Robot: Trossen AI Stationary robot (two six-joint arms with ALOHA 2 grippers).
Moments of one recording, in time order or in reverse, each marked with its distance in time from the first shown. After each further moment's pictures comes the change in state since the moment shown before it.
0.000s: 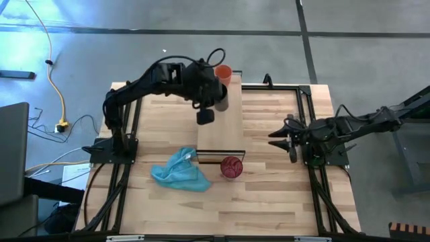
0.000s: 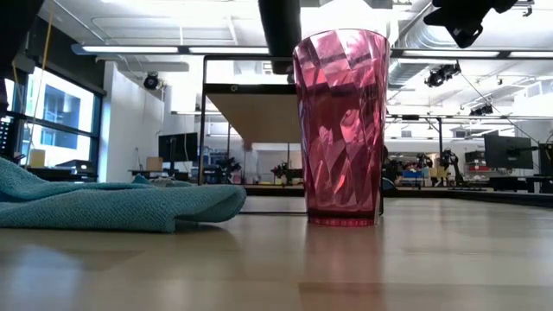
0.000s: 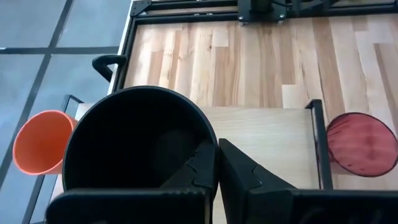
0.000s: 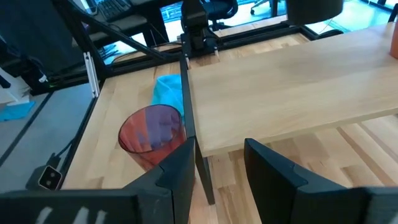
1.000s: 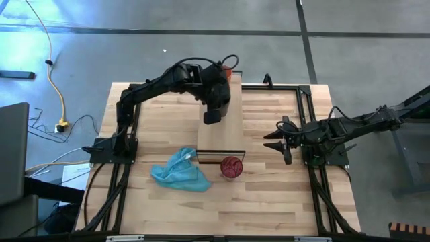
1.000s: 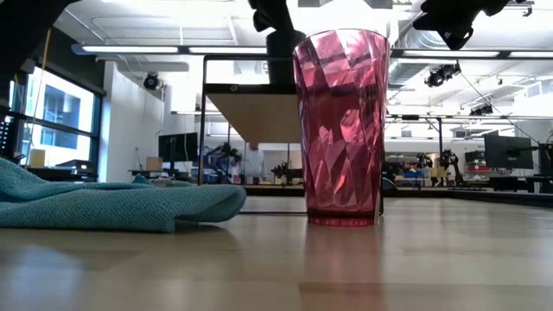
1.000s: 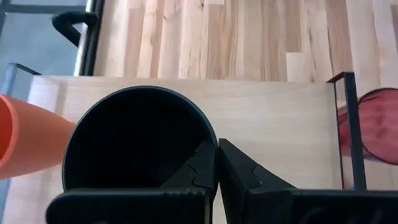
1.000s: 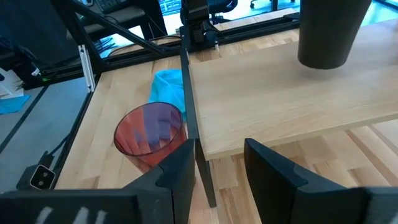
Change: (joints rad) left arm 0.068 0.125 -0.001 -0.039 0.102 0.039; right arm 0.000 0.085 0.000 0.061 0.000 -0.001
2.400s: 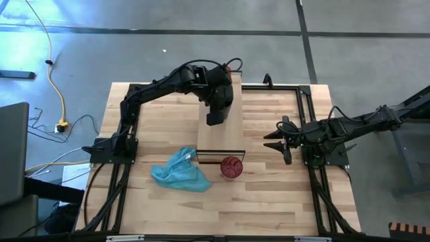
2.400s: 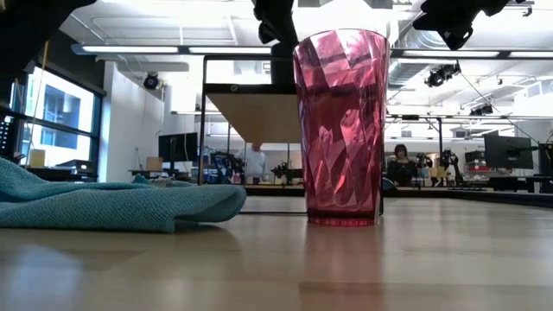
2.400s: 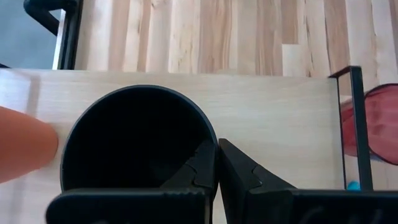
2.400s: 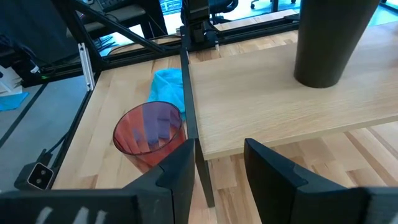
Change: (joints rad) left arm 0.012 0.048 0.000 0.001 0.041 0.002; right arm 0.000 0.000 0.000 0.000 0.000 -0.014
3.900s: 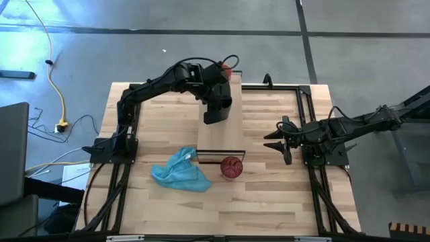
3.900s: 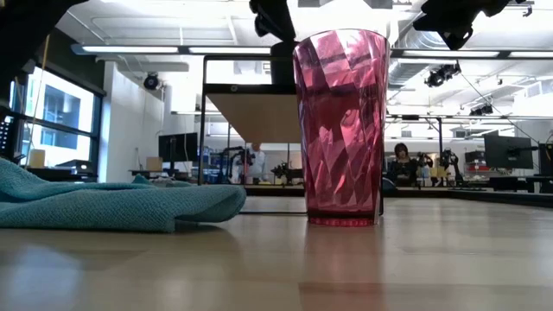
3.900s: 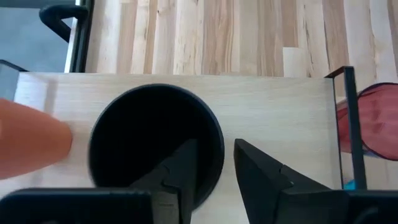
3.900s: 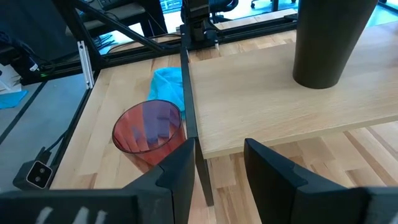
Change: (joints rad) left arm 0.001 -0.035 0.001 -0.009 -0.016 0.009; right arm 0.000 0.000 0.000 -0.004 0.000 -0.005
